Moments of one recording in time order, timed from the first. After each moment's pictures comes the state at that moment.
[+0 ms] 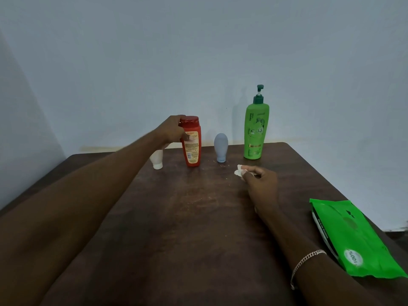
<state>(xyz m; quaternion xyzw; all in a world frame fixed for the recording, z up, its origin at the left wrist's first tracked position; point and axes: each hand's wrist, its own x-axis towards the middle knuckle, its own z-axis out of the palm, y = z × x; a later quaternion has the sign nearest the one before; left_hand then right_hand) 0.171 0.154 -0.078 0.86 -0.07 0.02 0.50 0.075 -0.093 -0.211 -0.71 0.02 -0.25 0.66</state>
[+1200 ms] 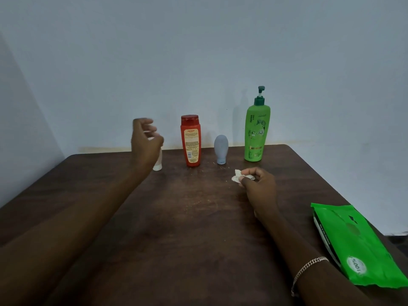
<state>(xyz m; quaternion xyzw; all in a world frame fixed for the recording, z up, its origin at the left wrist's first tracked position) 0.119 0.187 -0.122 0.76 0.01 0.37 0.53 0.086 -0.092 -0.217 -0.72 0.04 -0.21 0.66</state>
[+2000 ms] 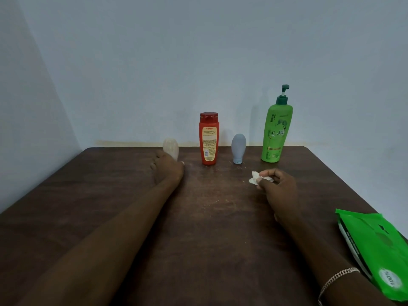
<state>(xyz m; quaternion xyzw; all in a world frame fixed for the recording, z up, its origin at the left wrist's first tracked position) 0.161 0.189 -0.204 0.87 0.28 0.23 0.32 0.092 -0.096 -0.224 -0.74 0.03 -0.20 0.64</state>
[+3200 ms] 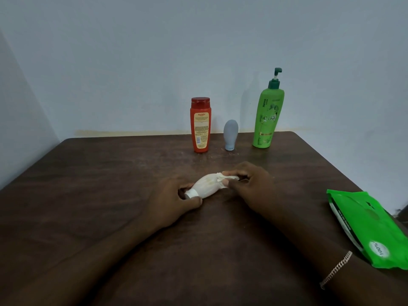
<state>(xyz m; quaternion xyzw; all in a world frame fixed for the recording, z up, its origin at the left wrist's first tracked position) 0.017 0.184 -0.204 0.94 -0.11 0.10 0.31 0.036 -0.052 -0.190 -0.89 -0.13 -0.13 0.41</state>
